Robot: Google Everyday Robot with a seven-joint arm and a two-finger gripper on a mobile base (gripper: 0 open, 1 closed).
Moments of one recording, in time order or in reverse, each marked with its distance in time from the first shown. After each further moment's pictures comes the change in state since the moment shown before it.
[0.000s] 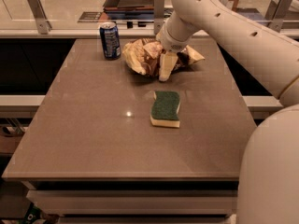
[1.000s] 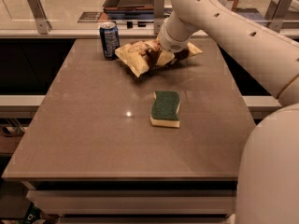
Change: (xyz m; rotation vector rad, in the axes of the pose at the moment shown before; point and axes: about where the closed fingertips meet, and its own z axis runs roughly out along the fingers) arm -0.001 0.001 0.002 -0.005 0.000 -0.001
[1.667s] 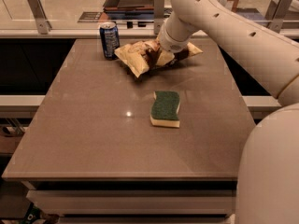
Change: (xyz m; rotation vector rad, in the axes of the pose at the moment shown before) arm 0.000 0.000 0.000 0.000 0.000 0.000
